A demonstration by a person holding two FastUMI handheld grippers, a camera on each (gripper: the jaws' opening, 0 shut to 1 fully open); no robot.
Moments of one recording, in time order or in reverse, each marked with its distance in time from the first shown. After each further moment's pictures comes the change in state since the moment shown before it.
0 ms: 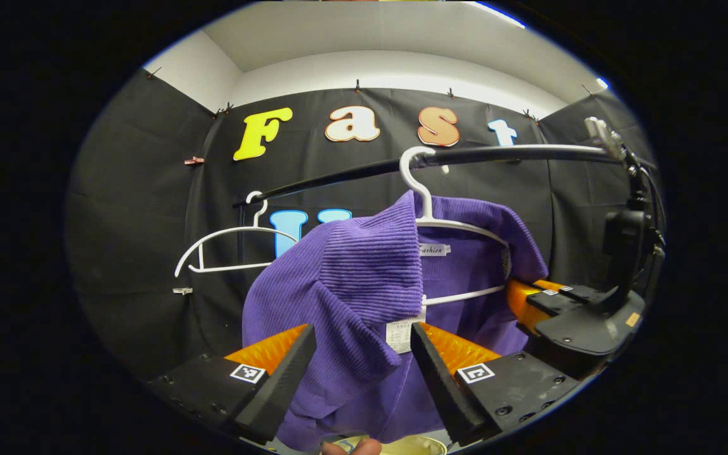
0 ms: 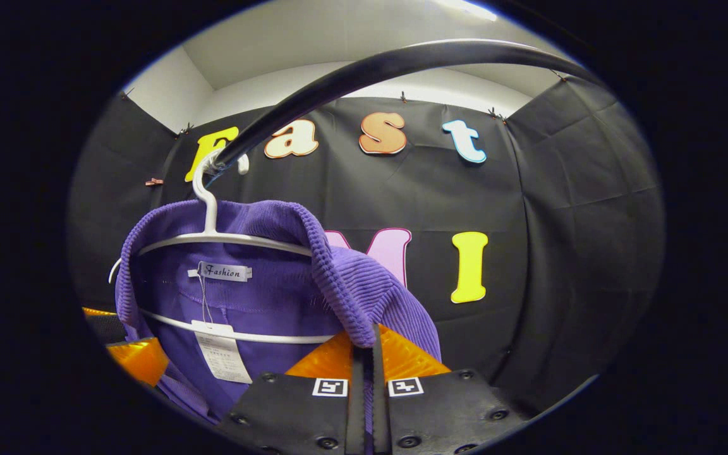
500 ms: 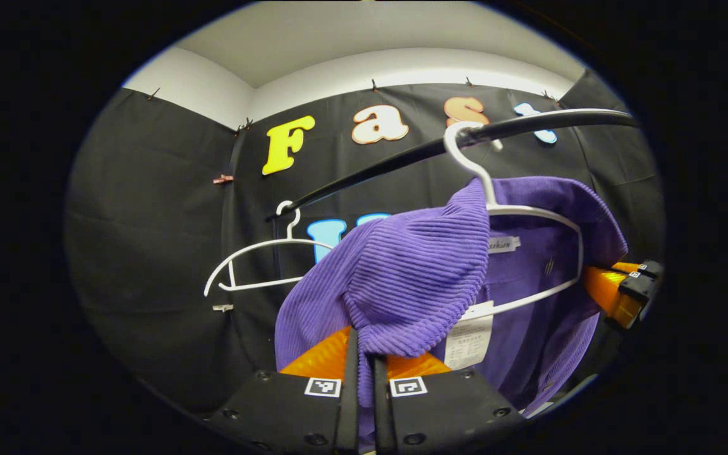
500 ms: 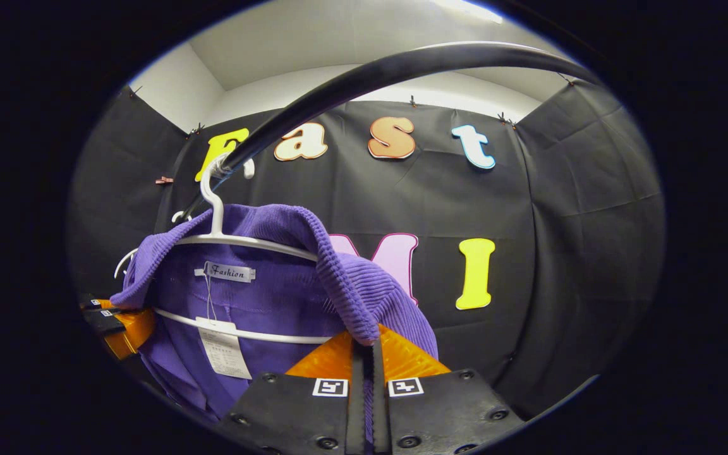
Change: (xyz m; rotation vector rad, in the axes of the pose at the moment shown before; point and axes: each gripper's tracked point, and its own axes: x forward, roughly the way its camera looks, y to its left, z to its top) left arm 0.034 0.044 -0.006 0.060 0.015 0.155; right arm -0.002 -0.010 0.004 -0.021 -0.011 0.020
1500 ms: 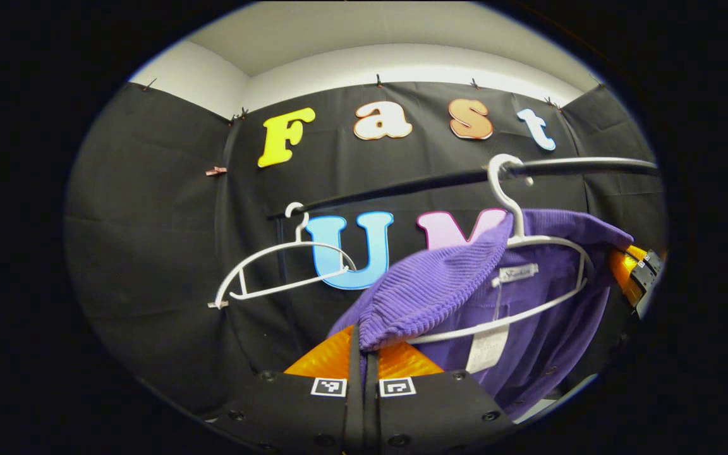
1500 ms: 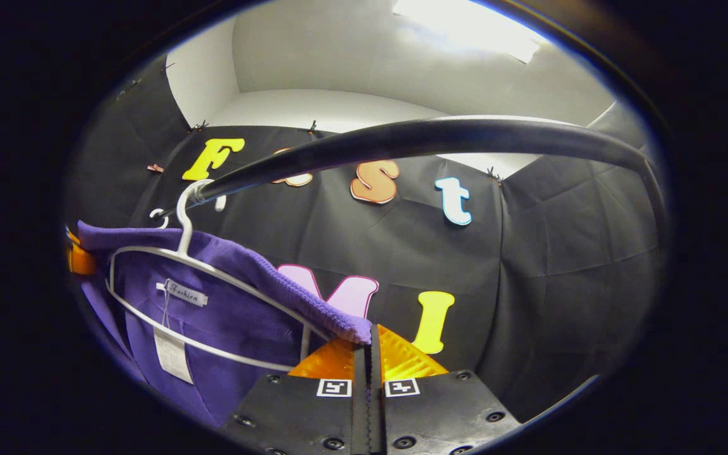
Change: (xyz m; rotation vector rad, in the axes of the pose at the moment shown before) left arm -0.009 0.056 0.054 -0.009 -0.019 -0.019; right arm 0.000 -0.058 0.072 -0.201 -0.221 -0.135
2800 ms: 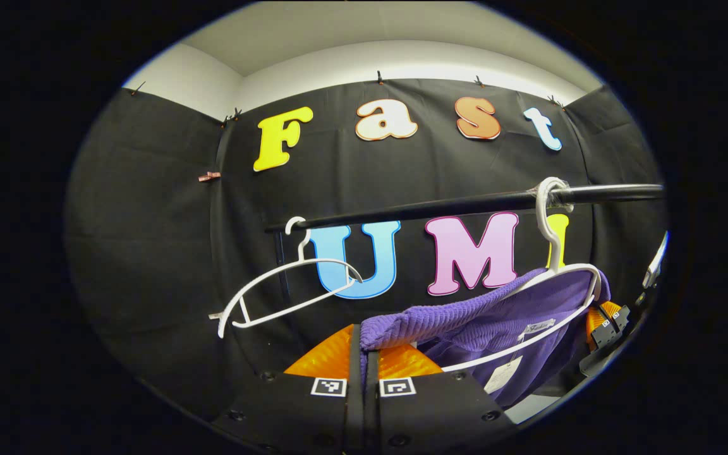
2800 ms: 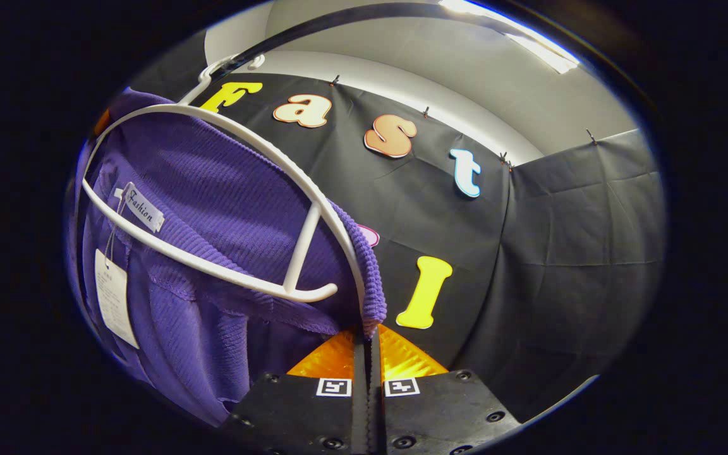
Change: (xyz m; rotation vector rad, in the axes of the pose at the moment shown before) left arm 0.038 0.016 0.018 0.029 0.042 -0.048; right arm 0.019 0.037 -0.133 -0.130 0.206 -0.001
